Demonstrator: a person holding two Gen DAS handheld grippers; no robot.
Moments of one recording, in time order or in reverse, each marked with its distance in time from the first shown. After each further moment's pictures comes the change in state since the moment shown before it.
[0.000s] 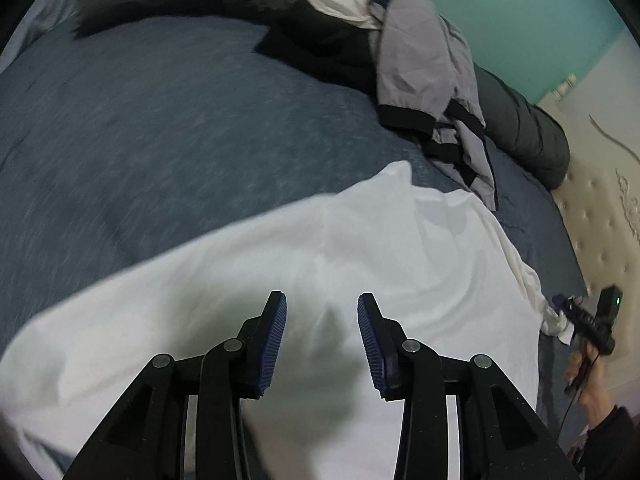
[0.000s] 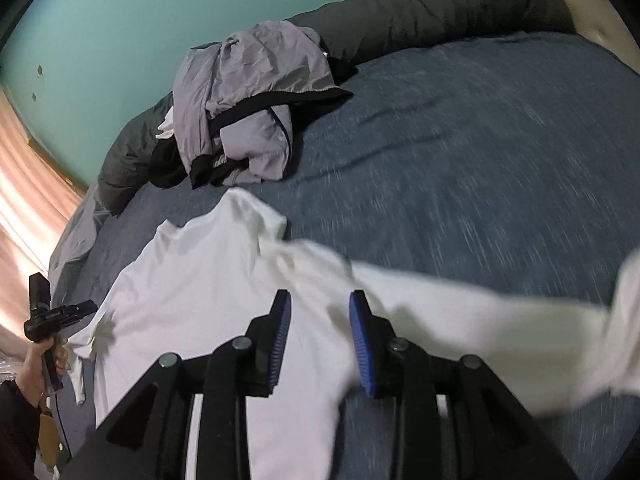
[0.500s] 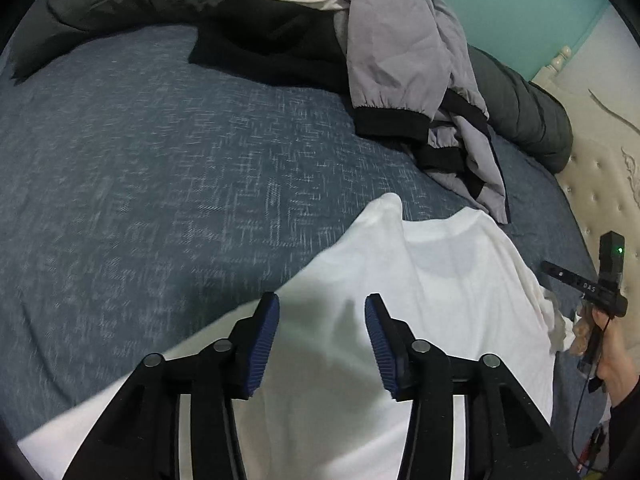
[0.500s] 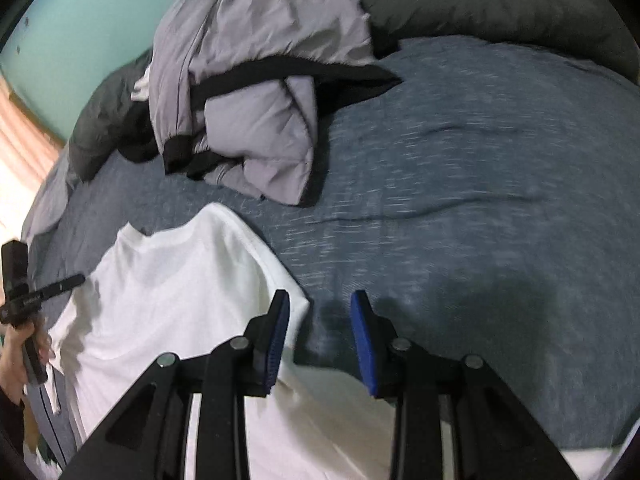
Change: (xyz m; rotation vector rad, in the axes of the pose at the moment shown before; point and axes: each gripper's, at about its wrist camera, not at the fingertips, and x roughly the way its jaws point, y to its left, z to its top) left arm 0.072 -0.035 0.064 0.084 0.017 0.000; right arm 0.107 0.046 0.066 -0.136 0.187 -0.083
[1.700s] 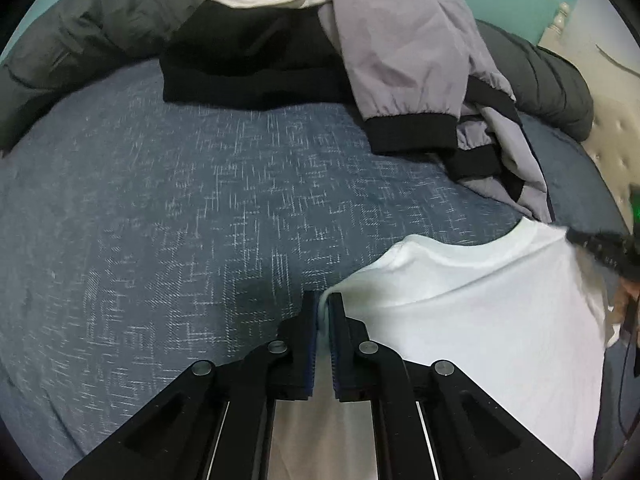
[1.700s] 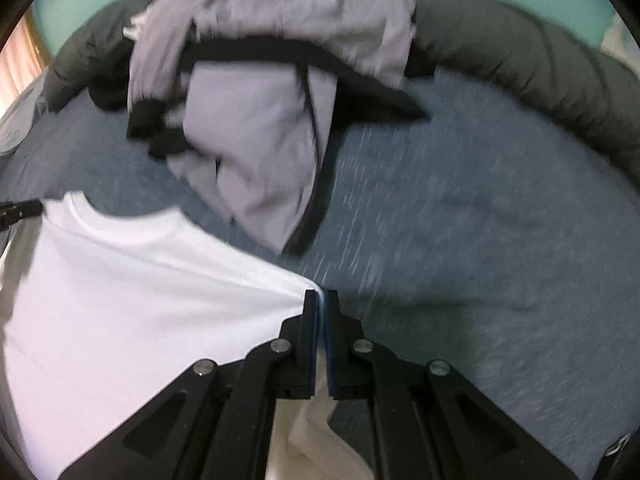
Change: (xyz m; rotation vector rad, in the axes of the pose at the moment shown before) left arm 0.031 -0.009 0.043 0.117 0.023 0.125; right arm 0.043 0.019 0.038 -0.223 0.061 -0.205
